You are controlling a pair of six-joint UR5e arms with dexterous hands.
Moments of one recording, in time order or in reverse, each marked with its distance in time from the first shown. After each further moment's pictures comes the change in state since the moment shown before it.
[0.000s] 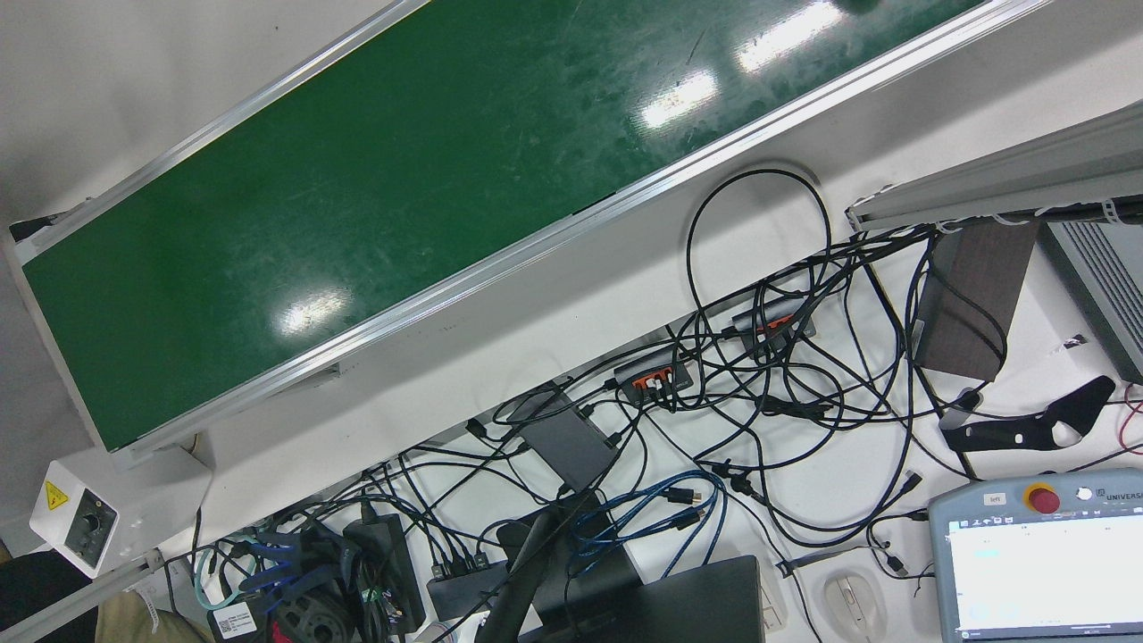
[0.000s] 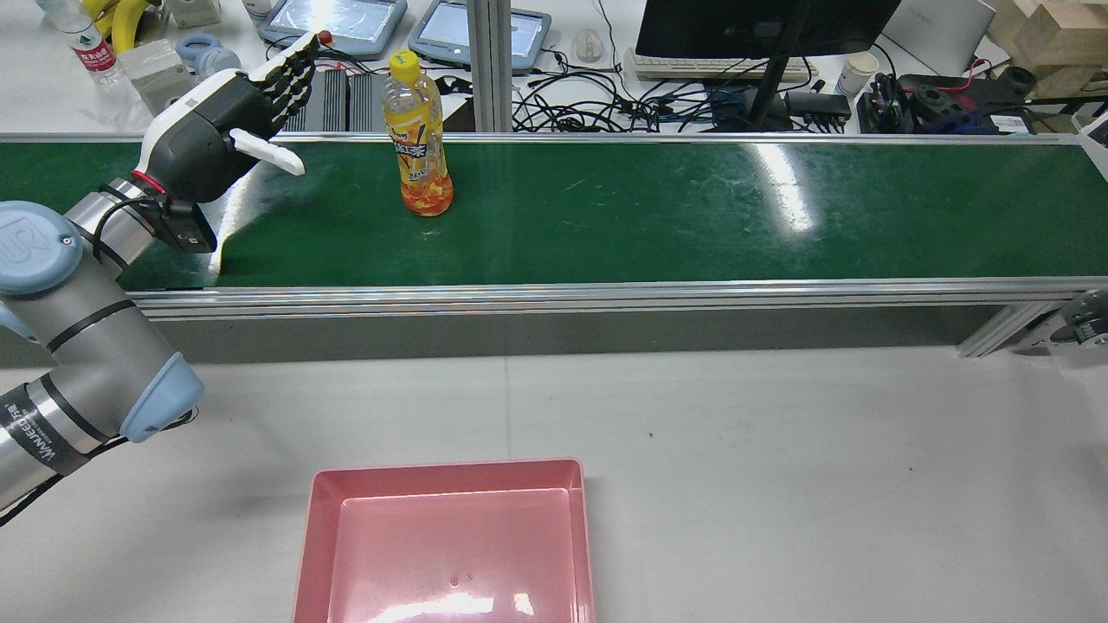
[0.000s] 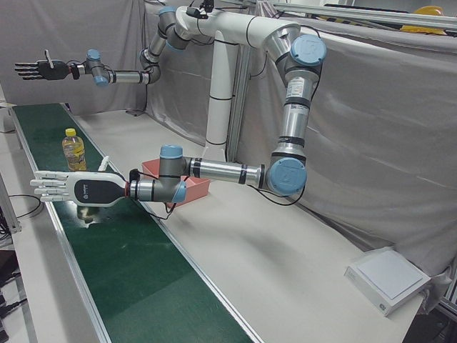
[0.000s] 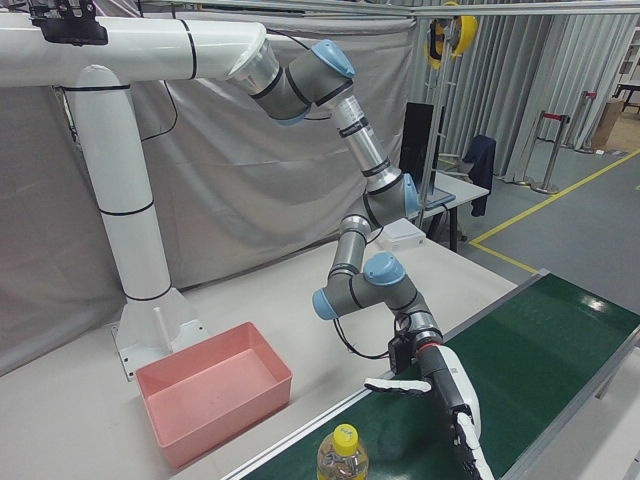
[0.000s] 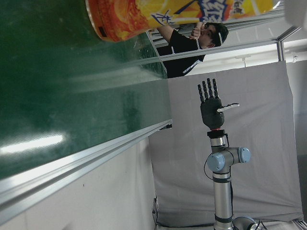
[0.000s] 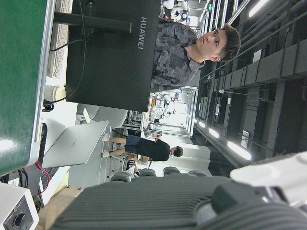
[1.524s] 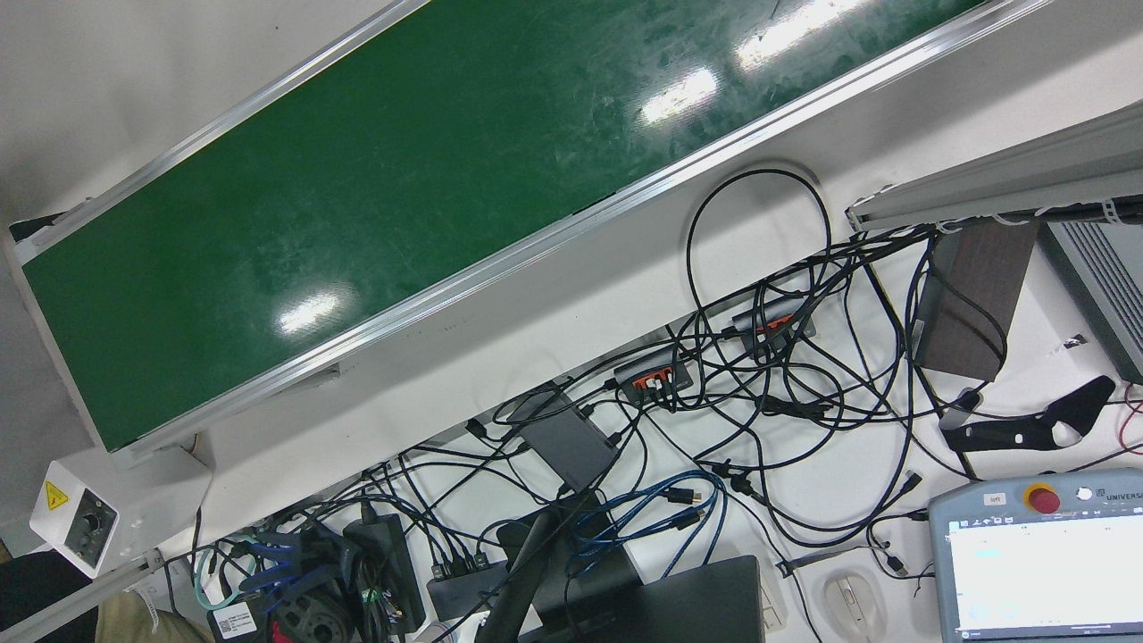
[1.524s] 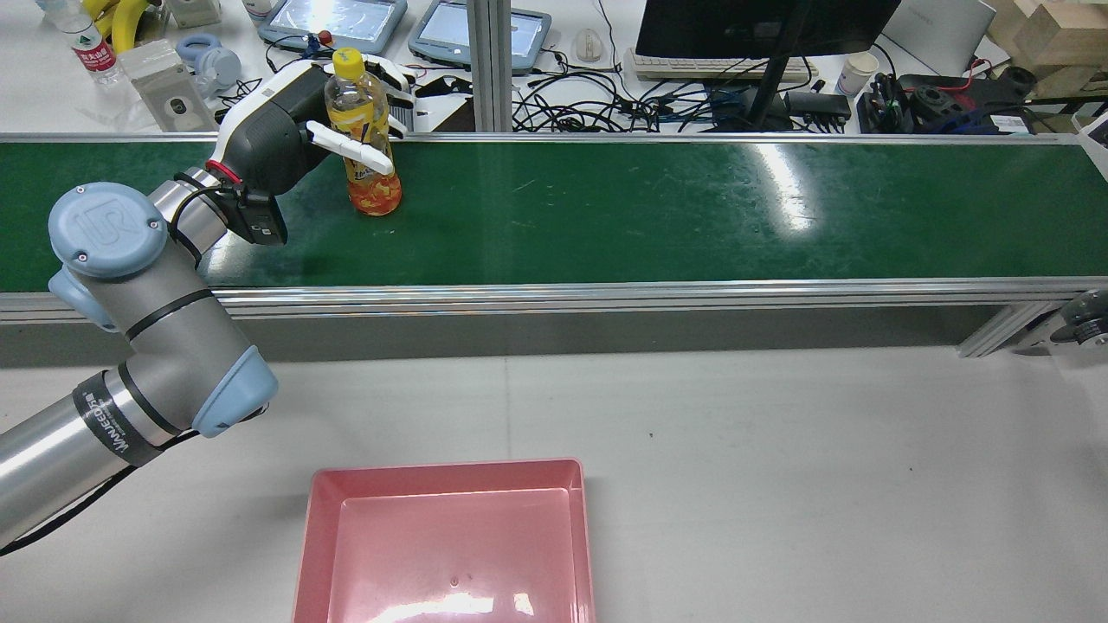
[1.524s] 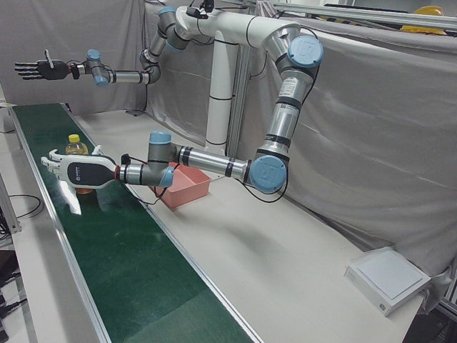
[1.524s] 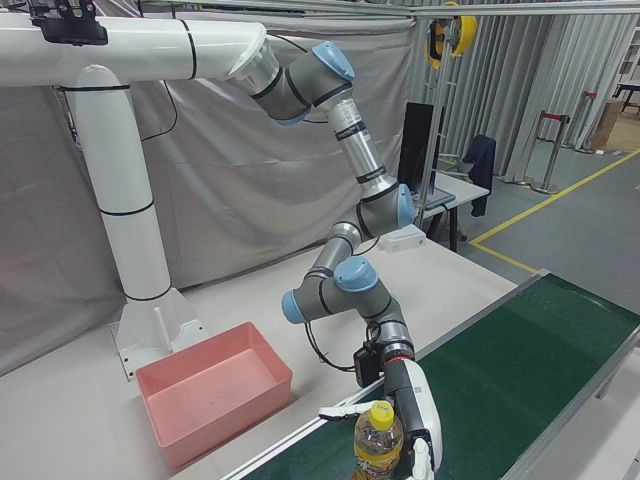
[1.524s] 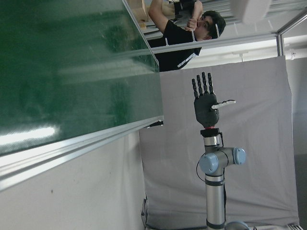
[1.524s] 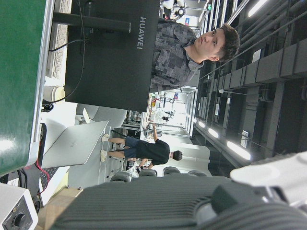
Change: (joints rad) left arm 0.058 -0.131 0.011 0.111 -0.029 -0.001; right arm 0.001 0.000 0.001 0.000 0.000 0.001
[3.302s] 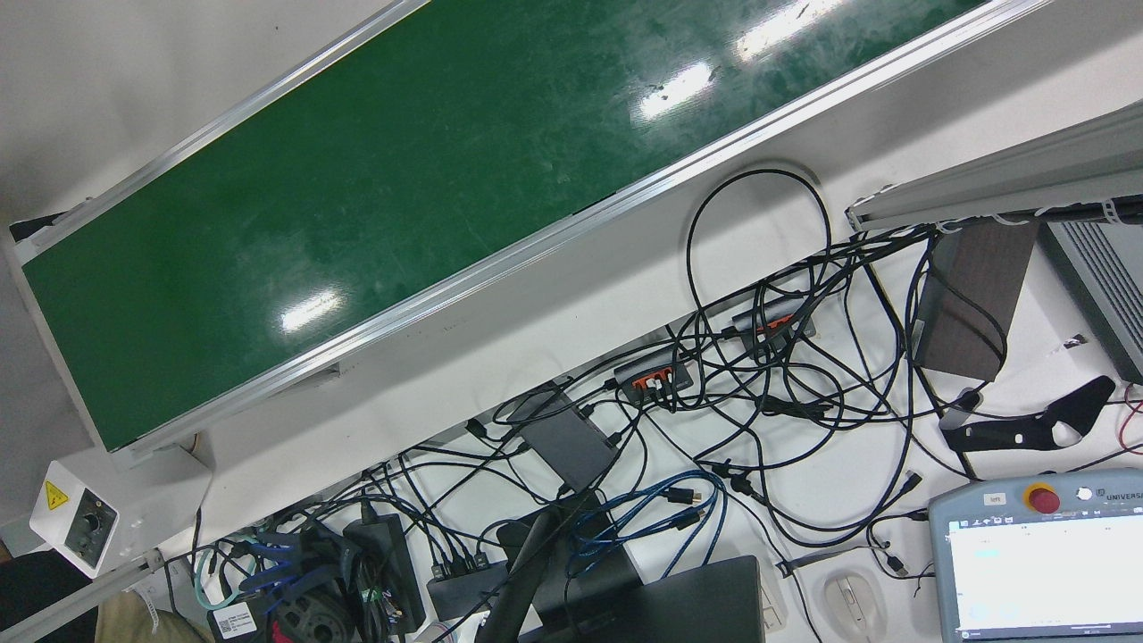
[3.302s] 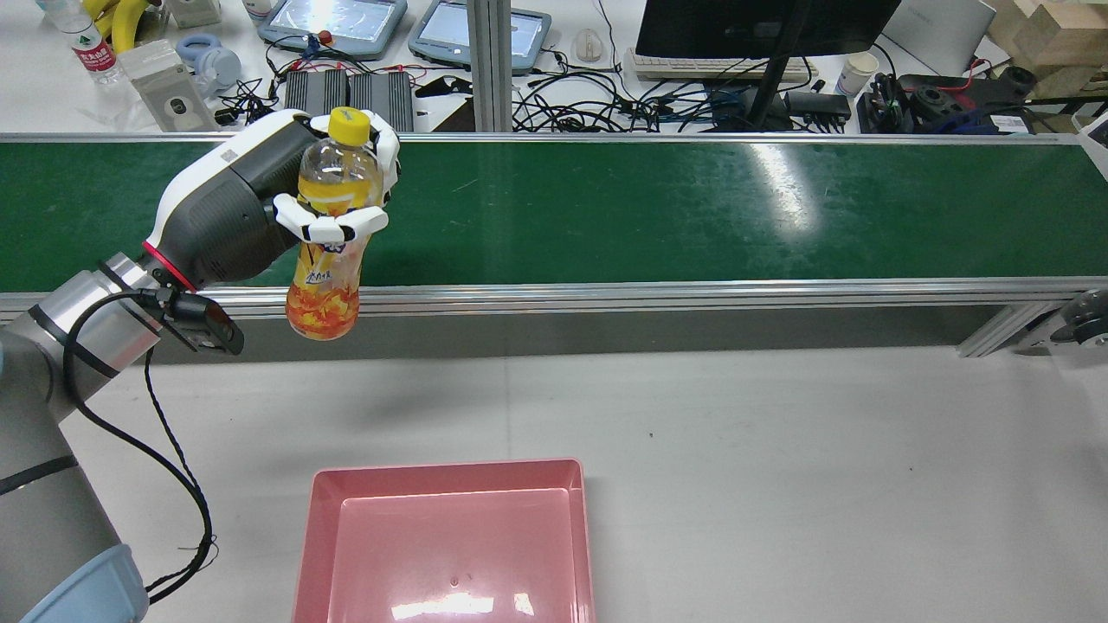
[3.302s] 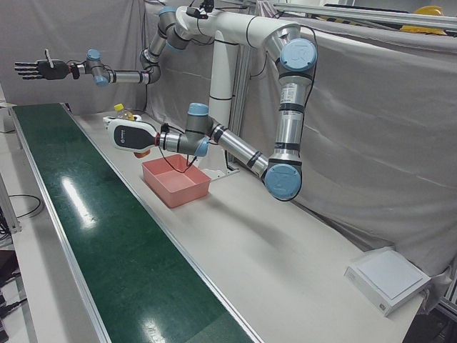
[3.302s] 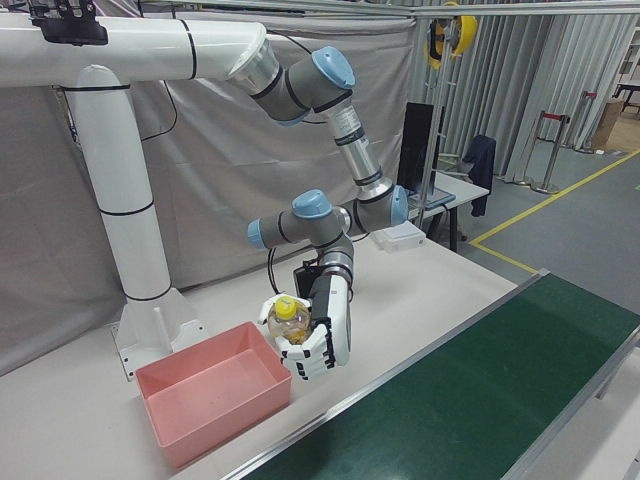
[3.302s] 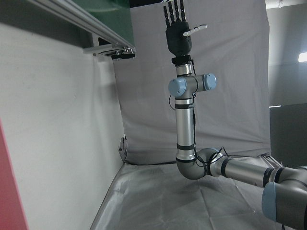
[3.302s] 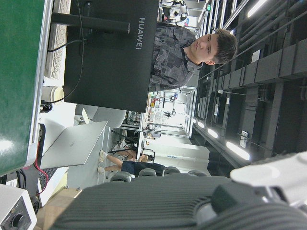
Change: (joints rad) left arm 0.153 0.198 -0.582 0.268 -0.026 0.086; right arm 0.001 0.000 0.003 0.000 0.000 0.000
